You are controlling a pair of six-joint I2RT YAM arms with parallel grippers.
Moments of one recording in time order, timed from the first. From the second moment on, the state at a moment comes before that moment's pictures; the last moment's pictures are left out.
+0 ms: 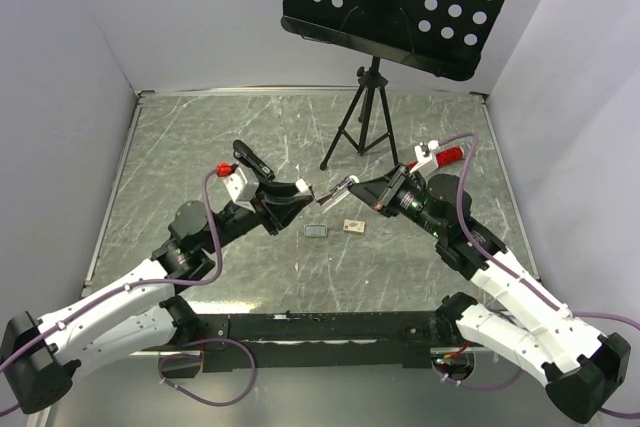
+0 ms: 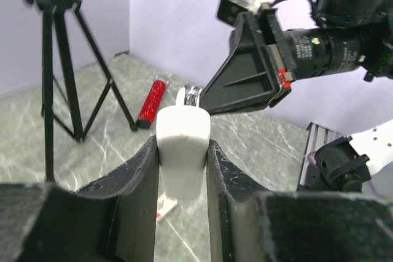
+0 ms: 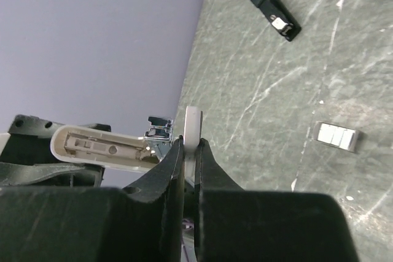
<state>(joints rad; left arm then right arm) -0.81 0.82 0.57 0.51 0.22 -0.21 0.60 0.79 0.72 -0.09 -0.14 1.00</state>
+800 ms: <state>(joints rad) -0.81 0.69 0.38 0.52 -0.06 -0.58 0.52 0.71 0.63 0.02 0.04 1.00</state>
